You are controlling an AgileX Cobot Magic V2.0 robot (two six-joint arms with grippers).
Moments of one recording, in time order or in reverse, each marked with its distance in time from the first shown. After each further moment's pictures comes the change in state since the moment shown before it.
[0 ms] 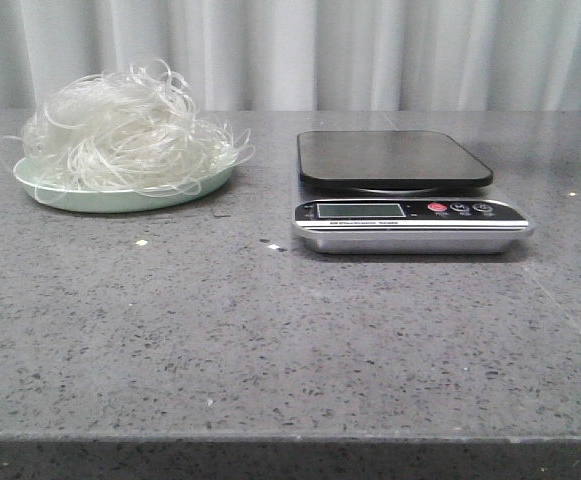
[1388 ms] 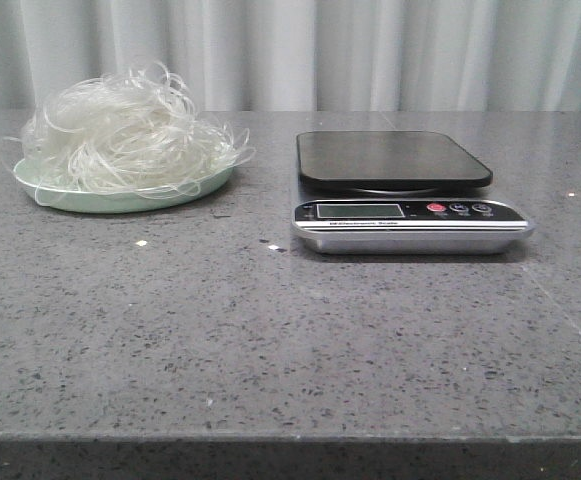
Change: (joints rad) left arm 0.000 0.000 0.000 0.000 0.000 -0.002; right arm -0.112 -1.292 1.532 0.014 -0.759 -0.014
